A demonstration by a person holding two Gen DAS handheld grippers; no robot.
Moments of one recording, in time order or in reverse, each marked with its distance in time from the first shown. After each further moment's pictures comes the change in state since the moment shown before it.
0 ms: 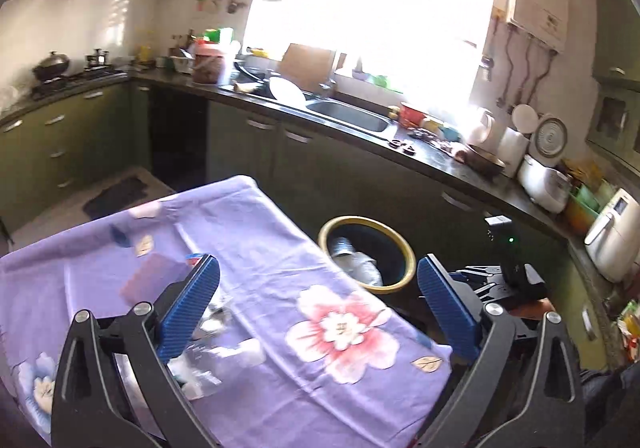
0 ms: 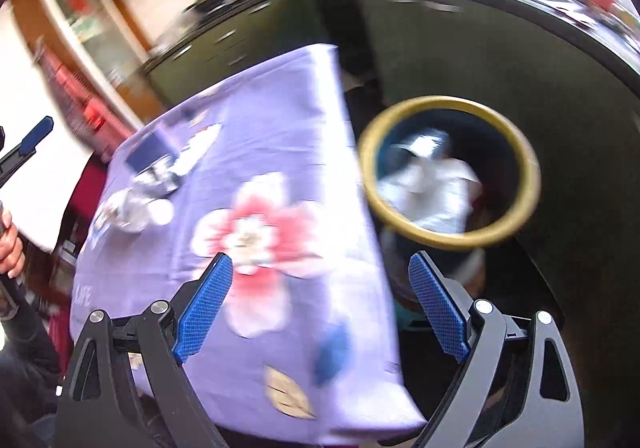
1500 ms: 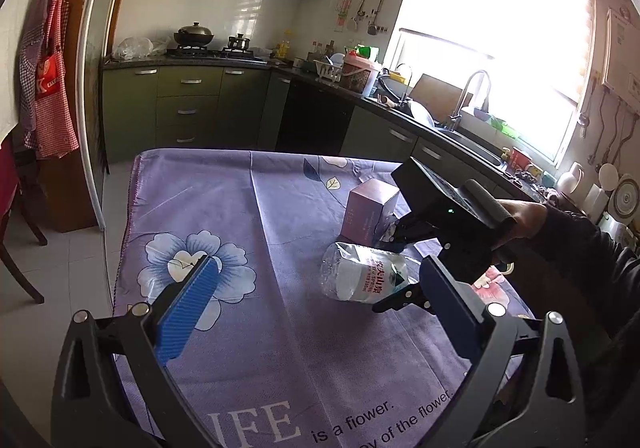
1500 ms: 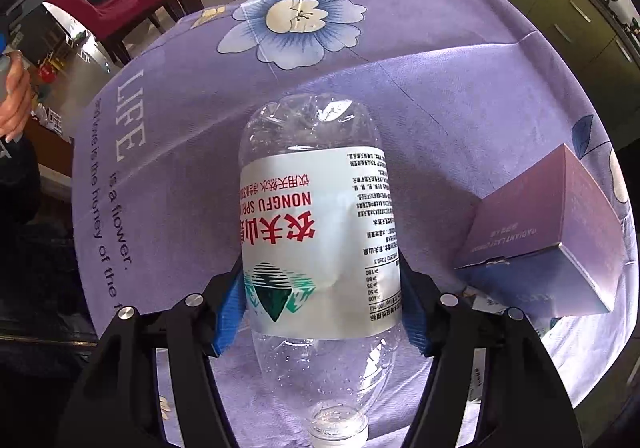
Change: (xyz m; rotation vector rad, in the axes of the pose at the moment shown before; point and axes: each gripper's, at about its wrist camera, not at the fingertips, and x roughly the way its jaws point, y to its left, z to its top) left arm -0.132 0.144 -0.121 -0.244 -0.084 0.315; right arm 0.215 0.314 0.038 -1.117 0.548 0.272
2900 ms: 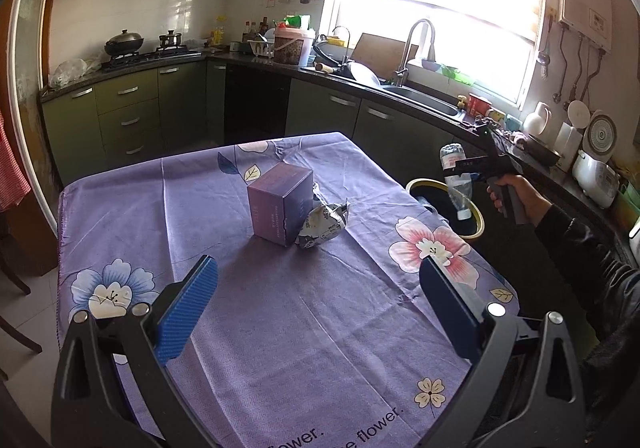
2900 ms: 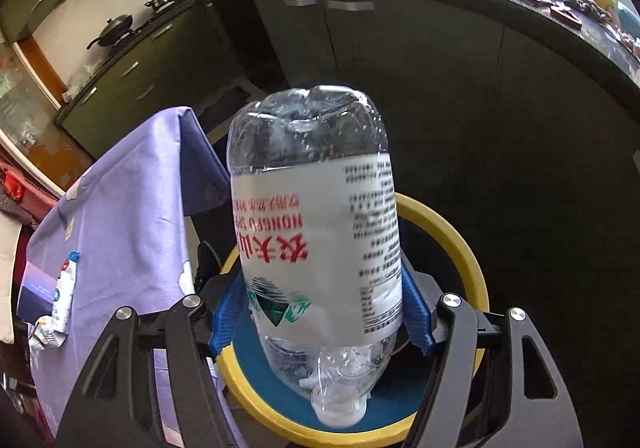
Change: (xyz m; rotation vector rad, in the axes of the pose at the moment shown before) left arm 0.055 -0.095 0.011 0.197 0.107 -0.117; right arm -0.128 -0.227 -0.423 1.417 -0.459 -0.456
